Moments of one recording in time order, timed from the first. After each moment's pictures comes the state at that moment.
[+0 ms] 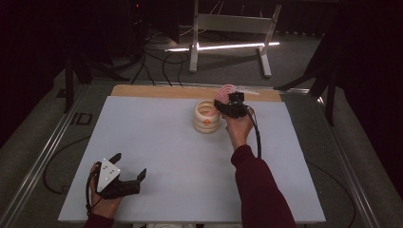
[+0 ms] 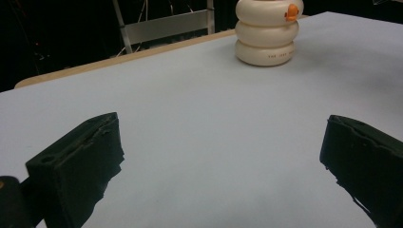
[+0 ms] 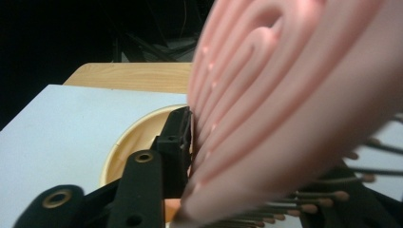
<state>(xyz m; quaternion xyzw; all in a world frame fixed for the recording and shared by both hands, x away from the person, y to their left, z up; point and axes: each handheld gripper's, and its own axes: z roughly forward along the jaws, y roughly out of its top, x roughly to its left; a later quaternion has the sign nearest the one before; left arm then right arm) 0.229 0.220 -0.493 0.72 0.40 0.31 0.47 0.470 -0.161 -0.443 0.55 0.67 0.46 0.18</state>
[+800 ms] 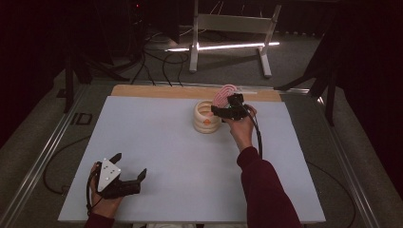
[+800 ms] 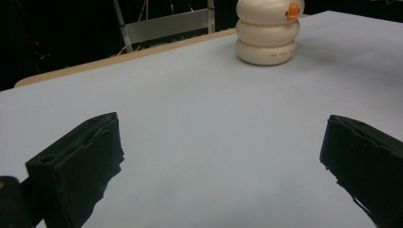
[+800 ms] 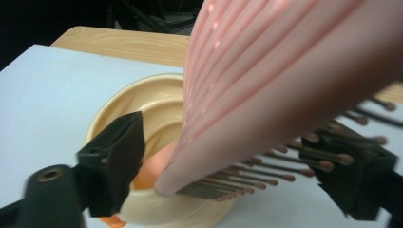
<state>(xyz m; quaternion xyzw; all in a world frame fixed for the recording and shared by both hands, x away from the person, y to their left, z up) 0.230 0.219 -0.494 0.72 0.40 0.31 0.47 0.467 -0.165 -0.445 0.52 0.72 0.42 0.17</state>
